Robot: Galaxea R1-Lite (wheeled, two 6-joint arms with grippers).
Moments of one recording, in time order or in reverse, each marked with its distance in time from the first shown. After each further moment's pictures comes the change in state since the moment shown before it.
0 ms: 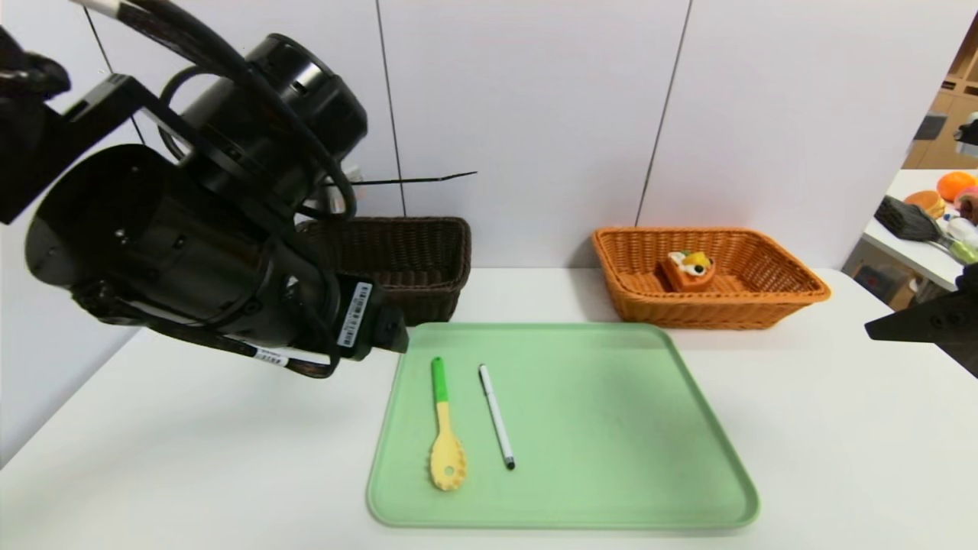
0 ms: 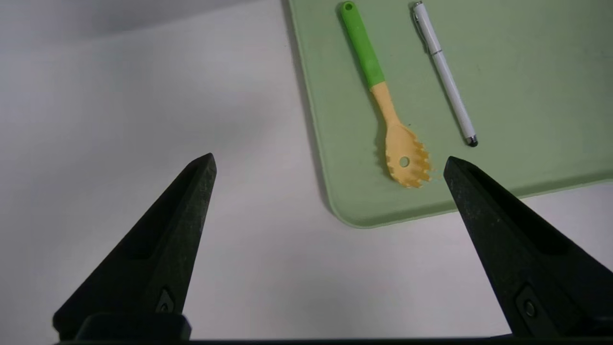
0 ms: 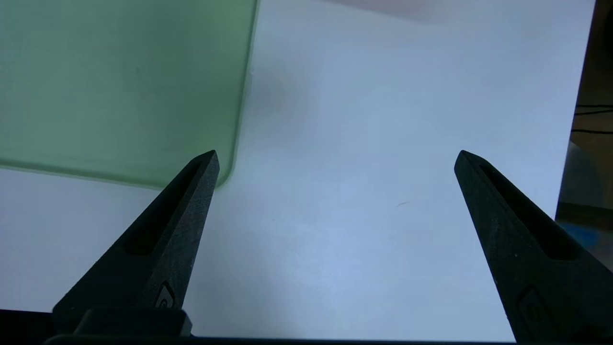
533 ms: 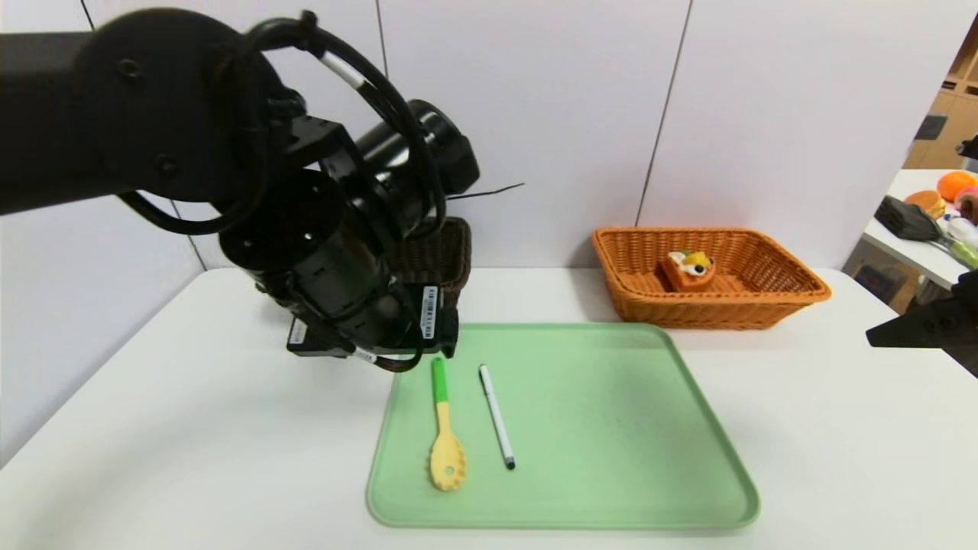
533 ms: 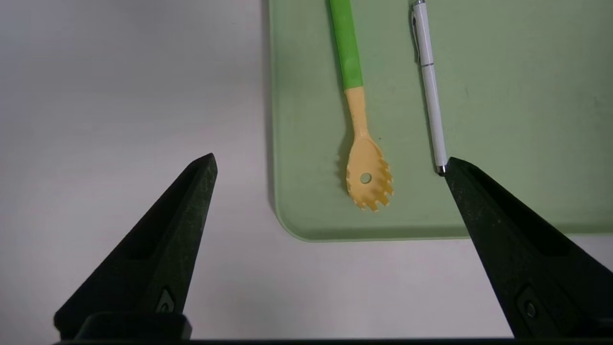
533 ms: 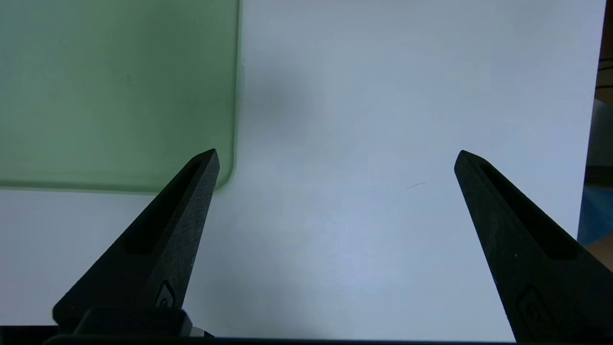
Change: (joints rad) left arm -0.035 0.222 -0.218 0.150 -0.006 -0.251; right arm -0.020 -0.007 0.044 -0.001 -0.006 0.094
